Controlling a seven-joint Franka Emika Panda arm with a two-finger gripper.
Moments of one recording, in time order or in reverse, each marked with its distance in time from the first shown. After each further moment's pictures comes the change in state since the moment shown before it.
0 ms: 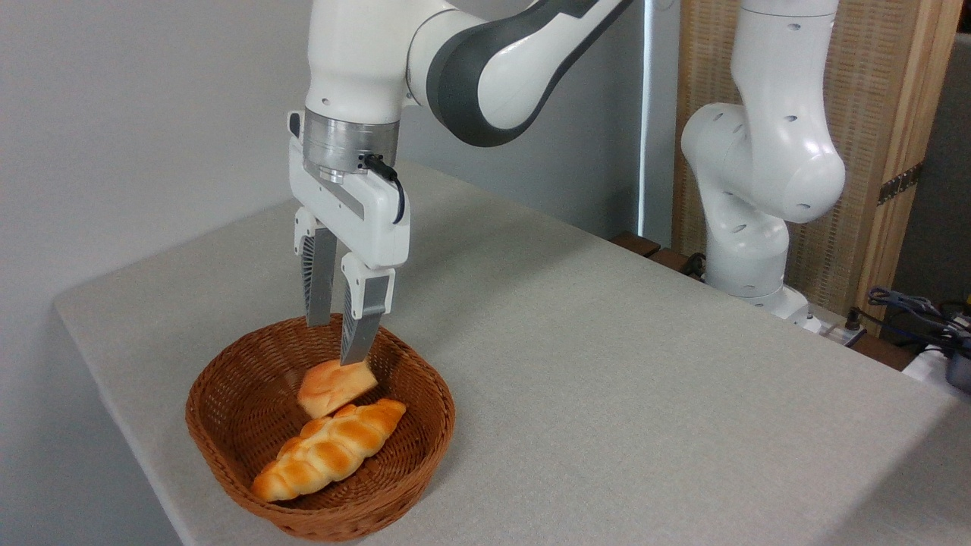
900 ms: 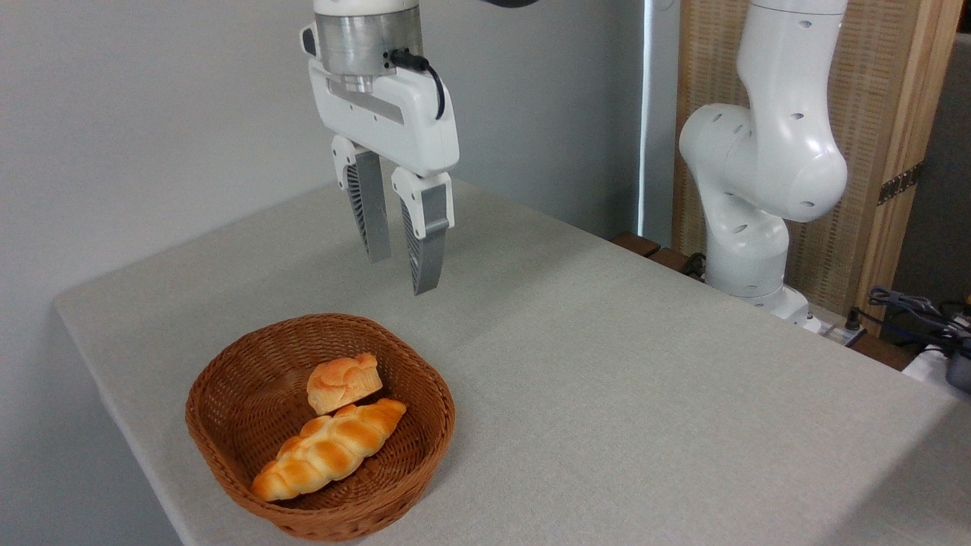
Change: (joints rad) arm 0.049 -0.073 0.003 0.205 0.049 -0.509 0.000
